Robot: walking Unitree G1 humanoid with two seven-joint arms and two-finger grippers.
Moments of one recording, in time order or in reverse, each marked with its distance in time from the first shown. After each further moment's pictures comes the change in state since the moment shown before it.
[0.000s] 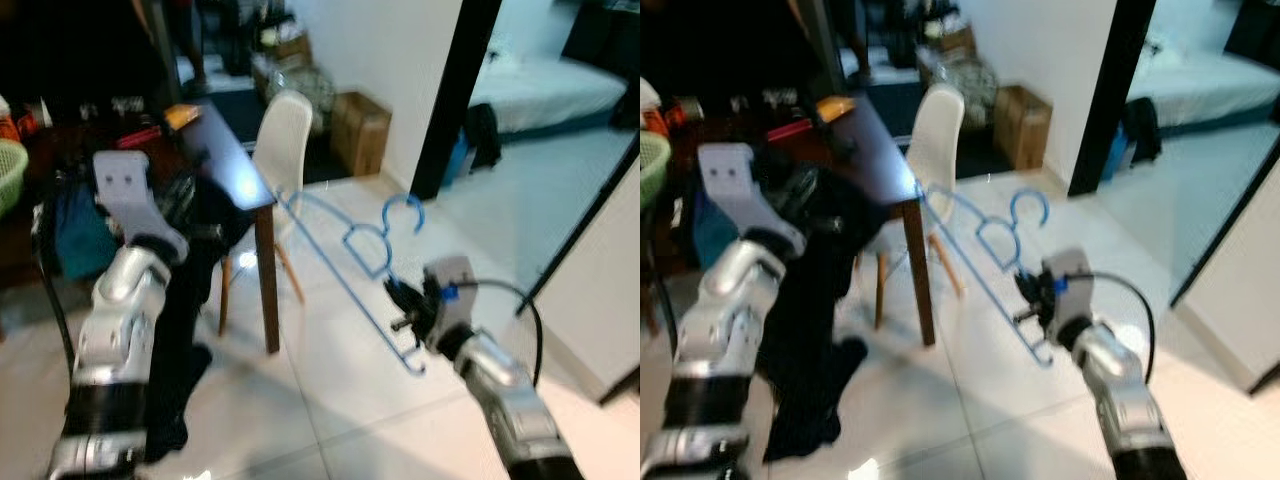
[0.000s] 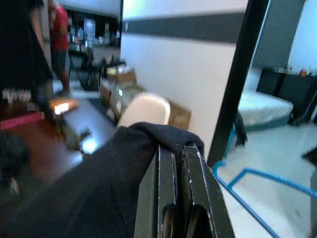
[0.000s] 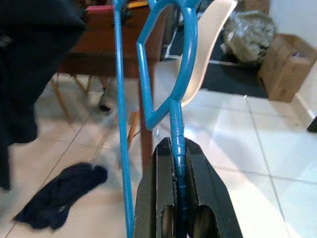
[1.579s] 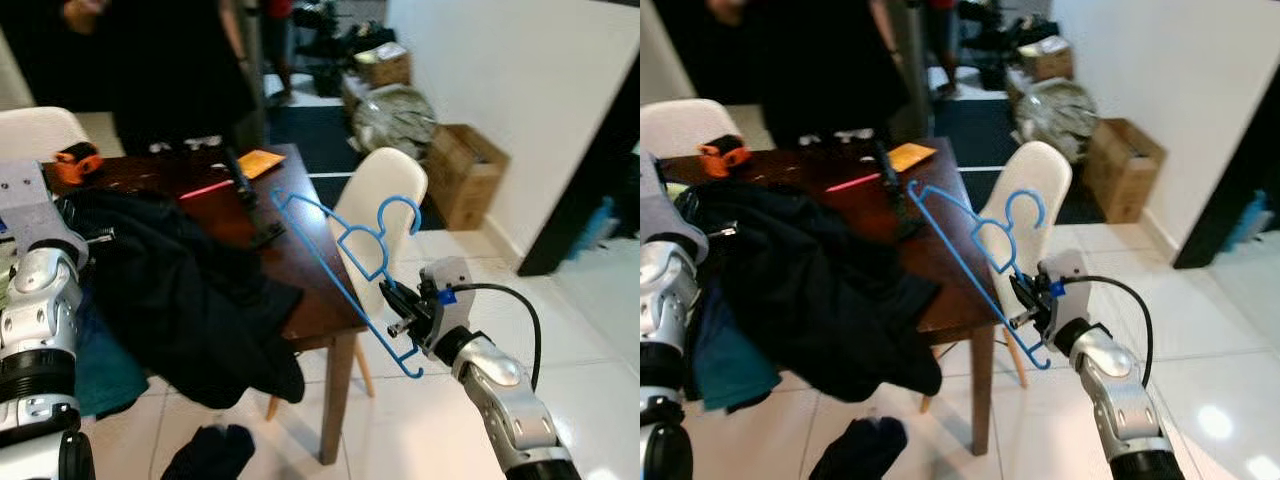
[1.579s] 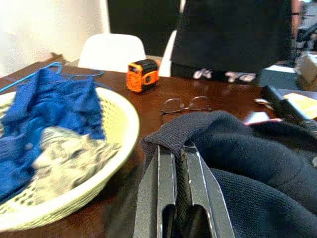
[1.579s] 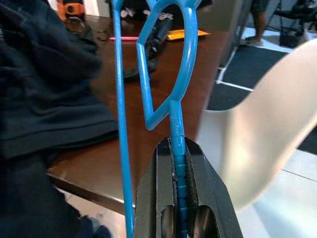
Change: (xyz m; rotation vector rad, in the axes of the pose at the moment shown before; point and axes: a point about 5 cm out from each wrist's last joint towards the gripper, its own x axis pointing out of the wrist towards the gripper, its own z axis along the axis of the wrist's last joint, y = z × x) left arm -0.024 0.123 -0.025 0.187 0.251 0.569; right arm 0.000 0.011 0.000 -0.006 0.012 0.038
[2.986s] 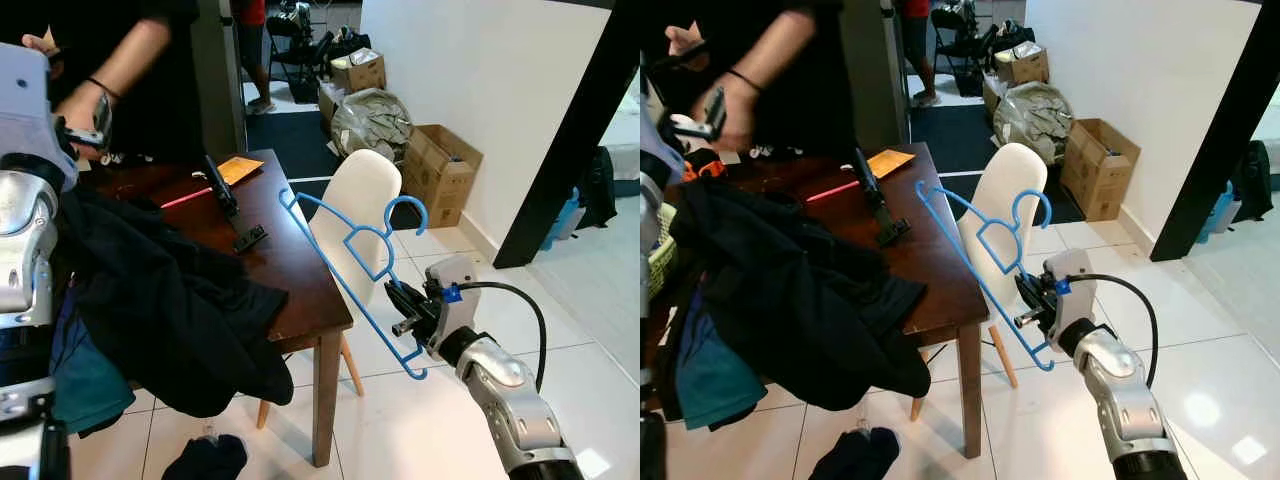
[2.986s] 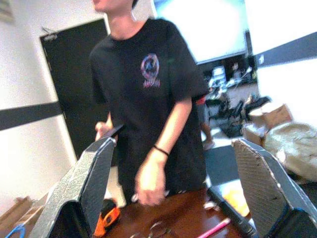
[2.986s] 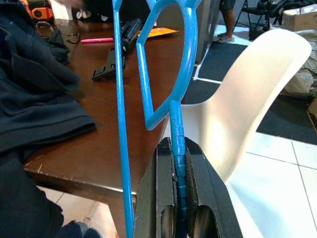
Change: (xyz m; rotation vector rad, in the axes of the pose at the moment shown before) left arm -0.030 -0.037 0.124 0.171 -0.484 -0.181; right arm -0.002 -0.005 0.000 0.020 0.004 -0.022
